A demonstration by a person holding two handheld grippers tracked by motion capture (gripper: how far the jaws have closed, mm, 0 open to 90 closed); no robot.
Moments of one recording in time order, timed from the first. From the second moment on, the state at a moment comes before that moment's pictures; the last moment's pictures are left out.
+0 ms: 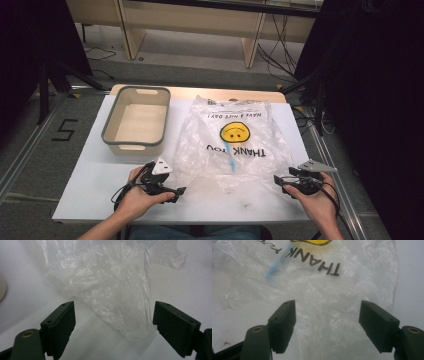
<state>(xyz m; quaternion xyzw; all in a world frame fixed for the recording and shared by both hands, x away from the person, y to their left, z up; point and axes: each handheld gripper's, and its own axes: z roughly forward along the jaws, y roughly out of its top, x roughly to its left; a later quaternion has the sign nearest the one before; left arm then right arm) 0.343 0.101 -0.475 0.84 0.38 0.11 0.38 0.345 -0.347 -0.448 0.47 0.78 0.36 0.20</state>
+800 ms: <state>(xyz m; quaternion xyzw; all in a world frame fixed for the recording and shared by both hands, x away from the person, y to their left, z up) 0.341 0.080 -0.487 0.85 0.39 0.13 0.32 0.340 -0.352 -0.449 0.47 0.78 0.35 0.19</state>
